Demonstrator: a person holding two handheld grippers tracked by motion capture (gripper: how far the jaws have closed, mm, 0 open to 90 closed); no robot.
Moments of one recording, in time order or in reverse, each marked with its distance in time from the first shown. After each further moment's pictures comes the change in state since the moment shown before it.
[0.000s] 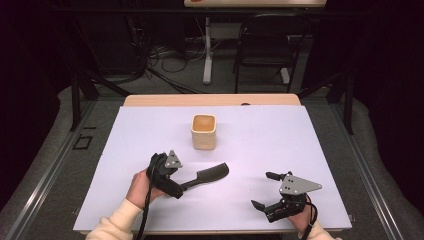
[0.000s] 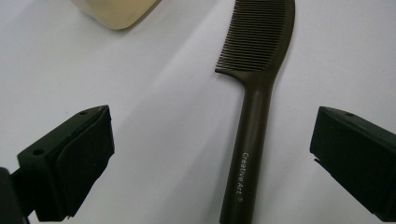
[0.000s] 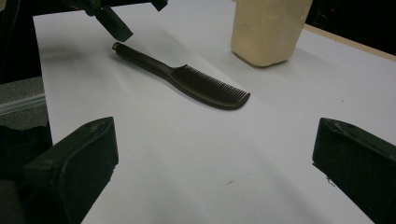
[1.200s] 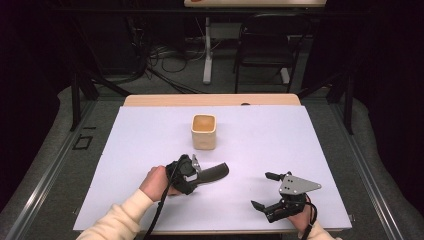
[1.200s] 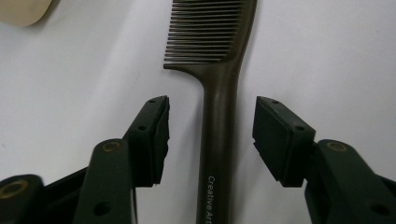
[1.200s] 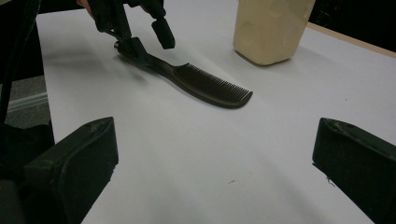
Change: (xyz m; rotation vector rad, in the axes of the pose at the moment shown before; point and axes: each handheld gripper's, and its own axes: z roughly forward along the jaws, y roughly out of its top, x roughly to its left) left arm -0.017 0.037 0.033 0.289 -0.092 0.172; right arm 0.000 -0.001 0.001 0.002 0.009 -0.003
